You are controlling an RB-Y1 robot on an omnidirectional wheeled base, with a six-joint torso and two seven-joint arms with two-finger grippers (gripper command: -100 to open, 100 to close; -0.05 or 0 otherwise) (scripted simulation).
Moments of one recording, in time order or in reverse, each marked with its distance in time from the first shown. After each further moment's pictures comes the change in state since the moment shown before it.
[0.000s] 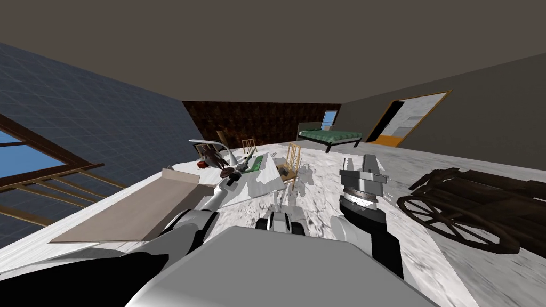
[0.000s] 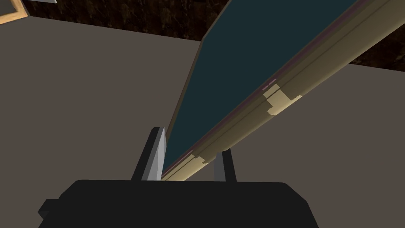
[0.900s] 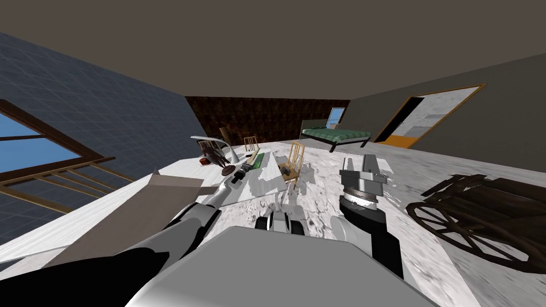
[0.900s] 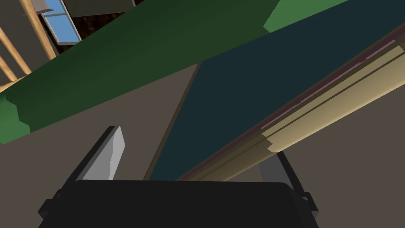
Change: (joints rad) left arm -0.062 0.013 -0.166 0.026 0.094 0.062 -0.161; right arm 0.000 0.000 0.000 0.000 0.000 0.000 0.000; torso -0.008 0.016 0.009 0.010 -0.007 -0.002
